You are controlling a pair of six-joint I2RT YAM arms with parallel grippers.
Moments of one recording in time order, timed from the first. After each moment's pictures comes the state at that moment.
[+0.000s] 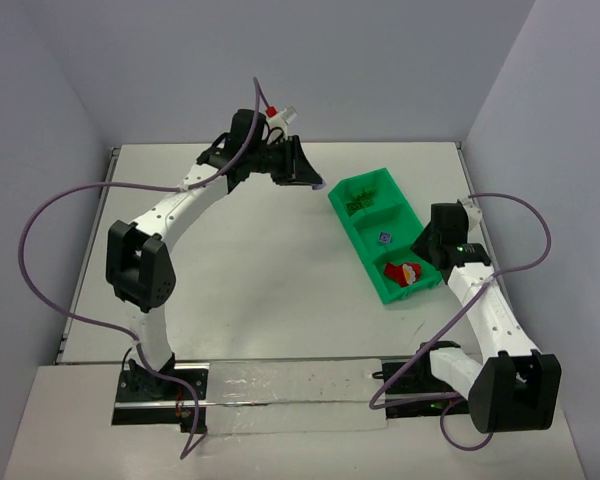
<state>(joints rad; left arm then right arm) -0.52 1.92 1.79 -0.38 0.61 -0.58 0.01 1.04 0.76 -0.54 0.25 0.60</state>
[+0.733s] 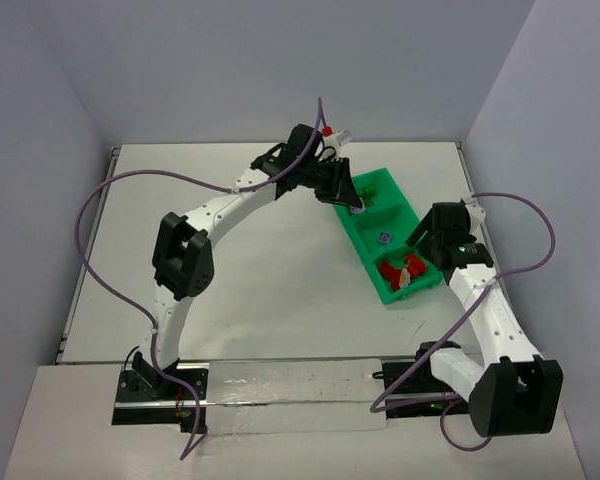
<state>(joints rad) -0.71 2.16 2.04 -0.48 0.60 -0.54 0.01 1.03 0.77 -0.57 0.28 0.63</state>
